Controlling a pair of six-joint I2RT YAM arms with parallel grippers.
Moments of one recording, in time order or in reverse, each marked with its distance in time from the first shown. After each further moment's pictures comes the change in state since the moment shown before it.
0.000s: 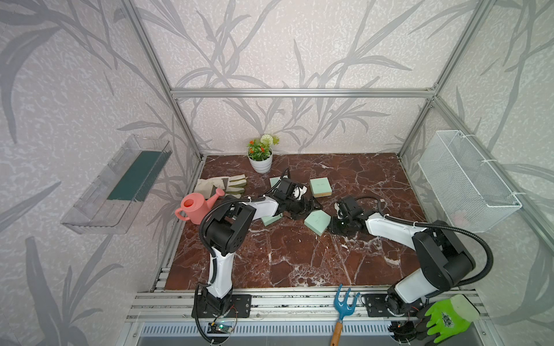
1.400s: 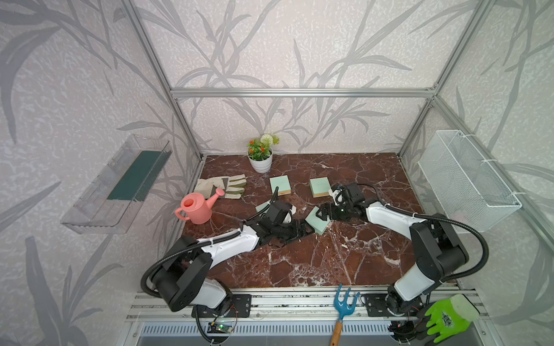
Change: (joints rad) left arm -0.146 -0.529 -0.467 -0.036 -0.259 -0.183; right arm -0.098 0.070 0.140 0.056 -0.230 -0.185
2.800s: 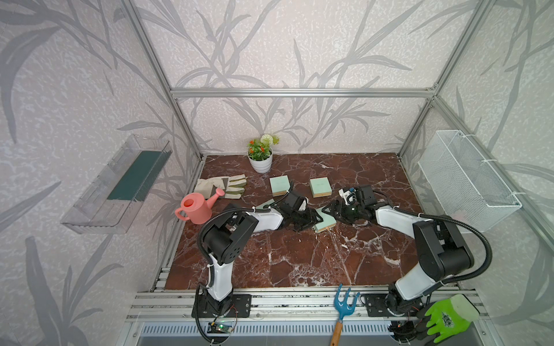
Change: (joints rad) left arm 0.009 0.465 0.338 0.094 0.024 0.028; right arm -0.152 -0.030 -0.117 0.151 -0.248 0.195
